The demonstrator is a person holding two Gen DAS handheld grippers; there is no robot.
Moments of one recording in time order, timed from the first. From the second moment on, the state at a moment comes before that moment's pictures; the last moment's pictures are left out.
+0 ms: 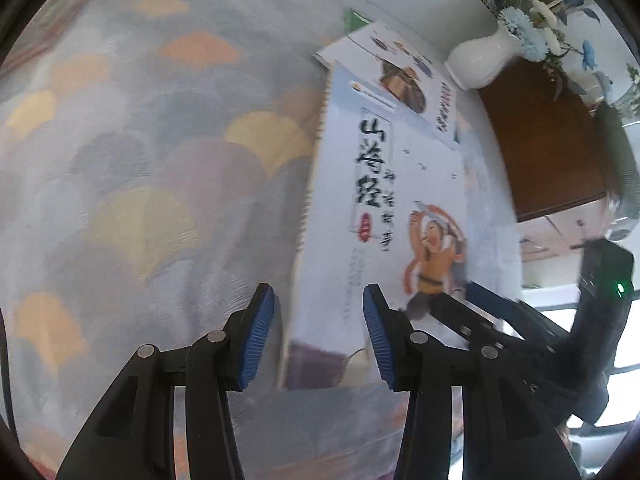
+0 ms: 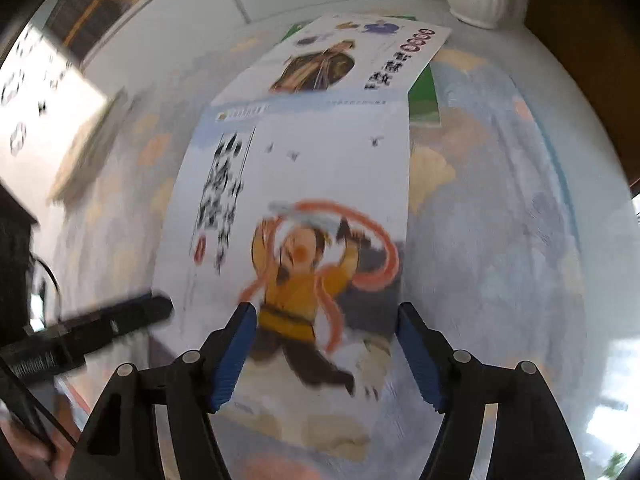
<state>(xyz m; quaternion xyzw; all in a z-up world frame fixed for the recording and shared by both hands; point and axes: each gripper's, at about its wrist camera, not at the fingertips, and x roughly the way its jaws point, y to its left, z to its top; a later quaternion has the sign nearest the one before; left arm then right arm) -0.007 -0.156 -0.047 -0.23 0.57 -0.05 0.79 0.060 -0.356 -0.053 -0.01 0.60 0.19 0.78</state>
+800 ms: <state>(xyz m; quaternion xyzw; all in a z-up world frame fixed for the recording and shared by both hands) -0.007 -0.170 -0.049 -0.31 0.52 -0.15 0.78 0.041 -0.411 -0.058 0.11 0.57 0.21 0.79</state>
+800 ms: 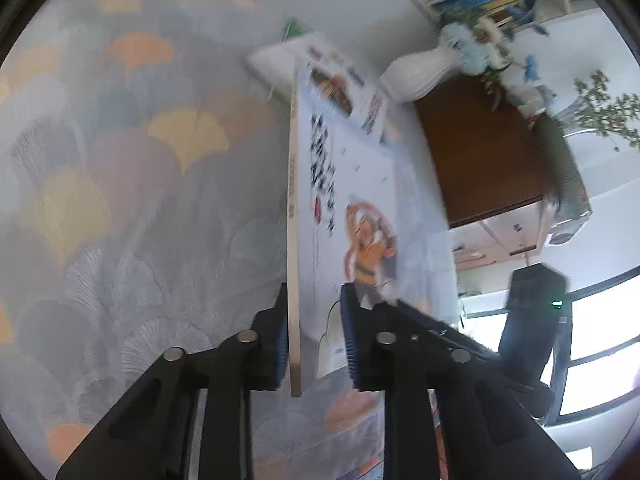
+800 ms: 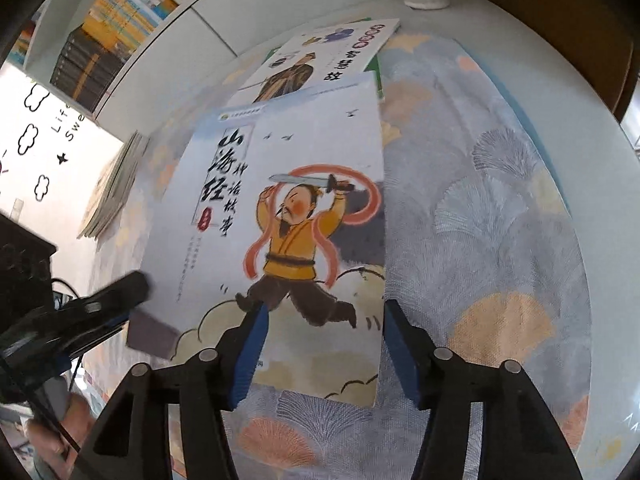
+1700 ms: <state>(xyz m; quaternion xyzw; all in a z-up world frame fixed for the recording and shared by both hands) 0.017 -0.184 -0.045 -0.37 0.53 -0.17 0.74 0.062 -0.443 -0.078 0.37 0.56 0.25 0.70</state>
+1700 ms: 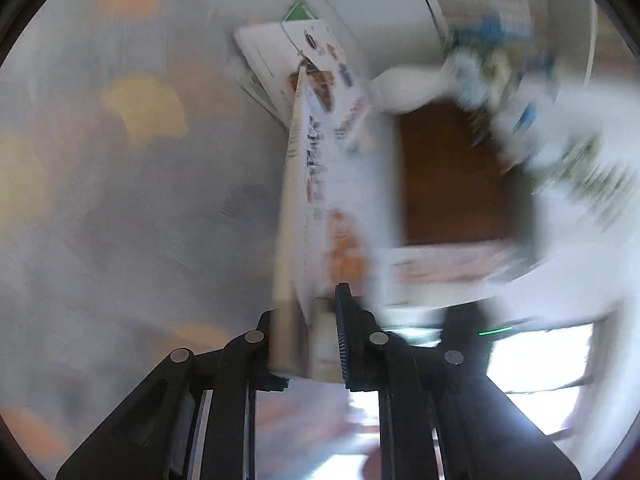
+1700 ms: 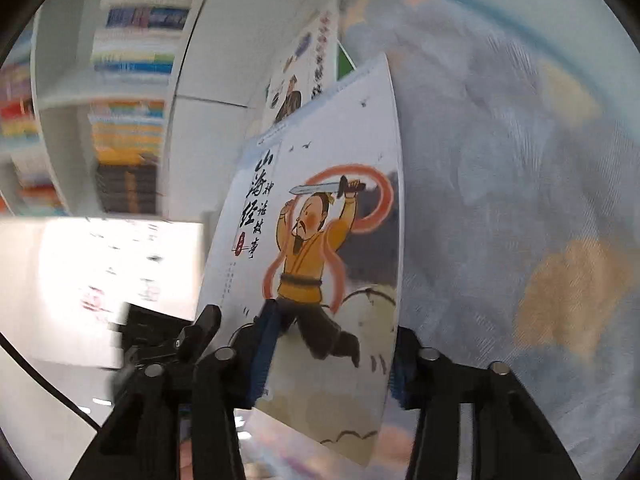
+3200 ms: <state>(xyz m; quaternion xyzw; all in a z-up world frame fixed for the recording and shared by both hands) -0.008 0.193 0.062 -0.29 0.36 -0.02 0.89 0.083 0.012 0.091 -0.05 0.41 0.42 0.81</state>
